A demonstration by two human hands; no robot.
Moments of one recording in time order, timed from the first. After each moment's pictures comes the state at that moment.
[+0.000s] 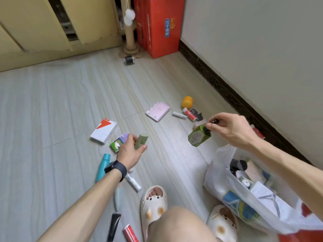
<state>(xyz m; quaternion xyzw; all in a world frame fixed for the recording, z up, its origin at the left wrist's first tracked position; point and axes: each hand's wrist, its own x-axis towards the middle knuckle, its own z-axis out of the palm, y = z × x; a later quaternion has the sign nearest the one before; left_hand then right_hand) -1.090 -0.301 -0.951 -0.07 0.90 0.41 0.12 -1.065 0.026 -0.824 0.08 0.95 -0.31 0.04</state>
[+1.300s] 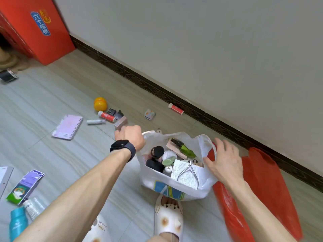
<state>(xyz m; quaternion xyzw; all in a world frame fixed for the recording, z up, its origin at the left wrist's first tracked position) -1.092 0.034 -0.927 0.26 0.95 0.01 0.16 -0.845 0.219 -0.938 0.44 0.90 -0.06 0.04</state>
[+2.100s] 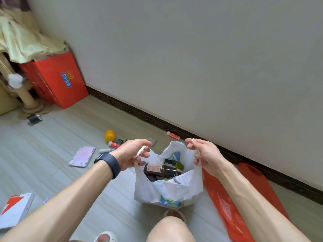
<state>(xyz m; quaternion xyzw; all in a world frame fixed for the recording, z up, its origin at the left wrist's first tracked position) -1.040 -0.038 -0.776 0.07 0.72 0.49 0.49 -0.870 0.156 -0.801 0.39 0.59 -0.70 -0.12</state>
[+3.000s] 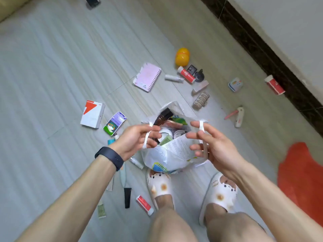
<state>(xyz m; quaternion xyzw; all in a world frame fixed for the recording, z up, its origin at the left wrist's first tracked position) -1.167 -0.208 -0.880 -0.27 0.62 0.55 0.49 -1.070 0.012 -0.869 0.37 0.49 -0.75 0.23</state>
